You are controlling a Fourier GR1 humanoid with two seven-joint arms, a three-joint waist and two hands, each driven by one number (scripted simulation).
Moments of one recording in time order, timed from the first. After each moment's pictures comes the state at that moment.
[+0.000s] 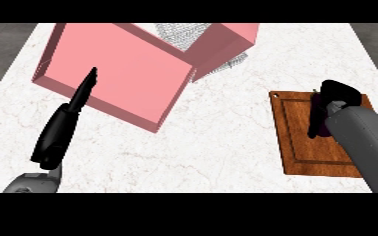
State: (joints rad) left arm -0.08 0.30 -0.10 -1.64 -0.20 0.02 -0.08; right arm -0.57 -0.54 0.34 -0.95 0.59 0.35 0.92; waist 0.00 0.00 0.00
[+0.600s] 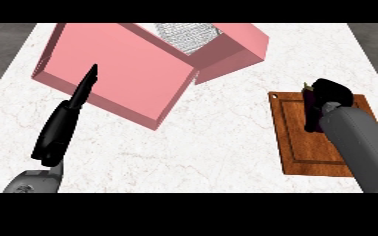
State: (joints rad) left arm -0.10 0.27 -0.08 -1.65 -0.23 0.00 -0.06; right arm -0.58 -0.48 0.29 -0.87 0.70 0.27 0.76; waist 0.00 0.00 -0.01
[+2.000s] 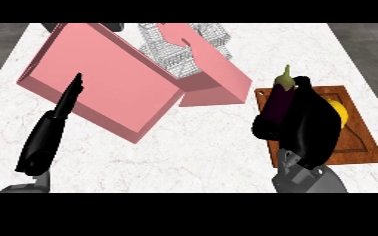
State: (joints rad) left arm -0.01 0.28 -0.02 -1.68 -0.23 -0.01 -0.05; right arm -0.30 -0.09 0.34 -1.85 1.31 0.01 1.23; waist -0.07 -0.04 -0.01
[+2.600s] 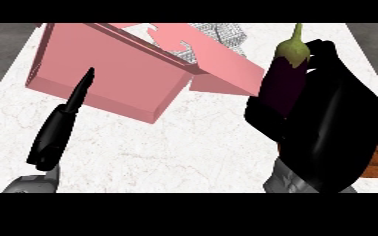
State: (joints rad) left arm -0.07 0.26 -0.05 -1.67 -0.24 -0.03 -0.05; right arm -0.58 -0.01 0.37 -2.02 1.50 0.22 1.24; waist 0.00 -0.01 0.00
